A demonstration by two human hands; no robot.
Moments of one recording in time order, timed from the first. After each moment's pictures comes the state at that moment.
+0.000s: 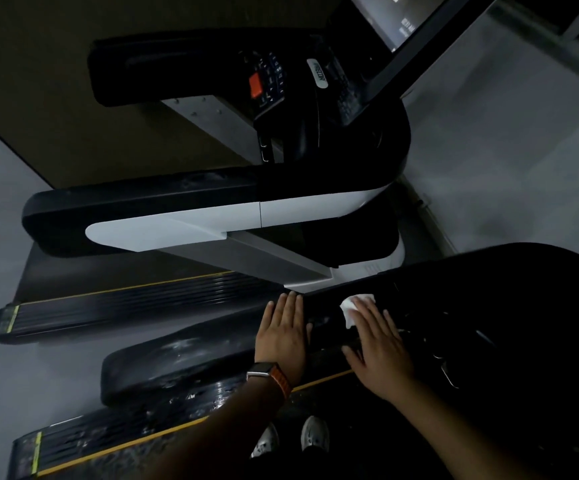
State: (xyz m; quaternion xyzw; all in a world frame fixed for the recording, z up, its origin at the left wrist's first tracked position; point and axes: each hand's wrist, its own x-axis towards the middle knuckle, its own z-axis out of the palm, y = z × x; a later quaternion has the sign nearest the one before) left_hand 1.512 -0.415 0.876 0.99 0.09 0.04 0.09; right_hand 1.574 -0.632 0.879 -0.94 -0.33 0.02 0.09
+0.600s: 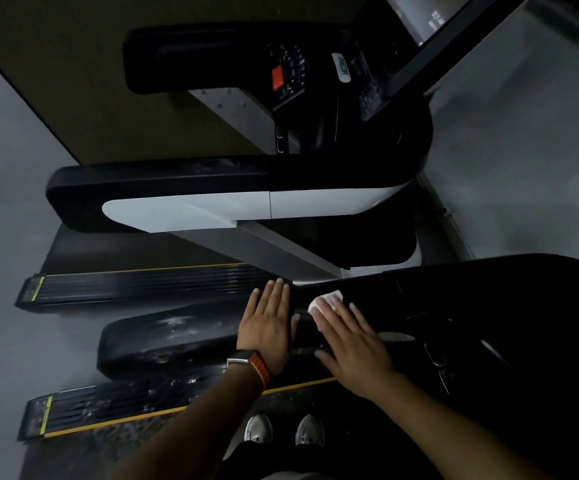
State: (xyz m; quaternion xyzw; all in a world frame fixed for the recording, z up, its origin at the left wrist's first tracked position) left_hand 1.502 -0.407 0.874 0.99 0.12 0.02 0.05; right_hand 1.579 -0.615 0.865 -0.87 -0.49 -0.01 0.00
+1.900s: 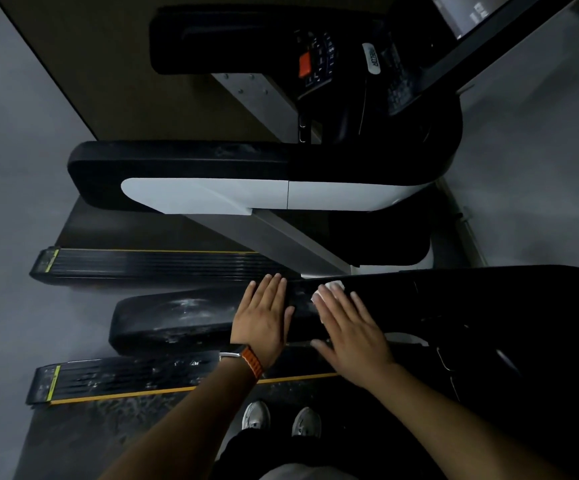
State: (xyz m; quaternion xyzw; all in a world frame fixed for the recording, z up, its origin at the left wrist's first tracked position) left_hand 1.479 -0.386 0.867 0.99 0.15 0.05 0.07; right_hand 1.577 -0.588 0.868 -0.87 -0.50 -0.01 -0.02
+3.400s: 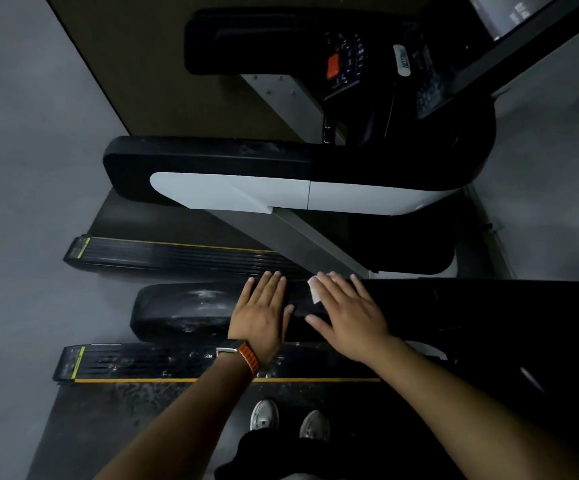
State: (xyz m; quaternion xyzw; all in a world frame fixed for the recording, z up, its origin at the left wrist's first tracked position) left_hand 1.462 -0.371 0.874 0.98 0.18 0.04 0.06; right_hand 1.600 -0.541 0.888 -0.86 -0.51 0.06 0.01
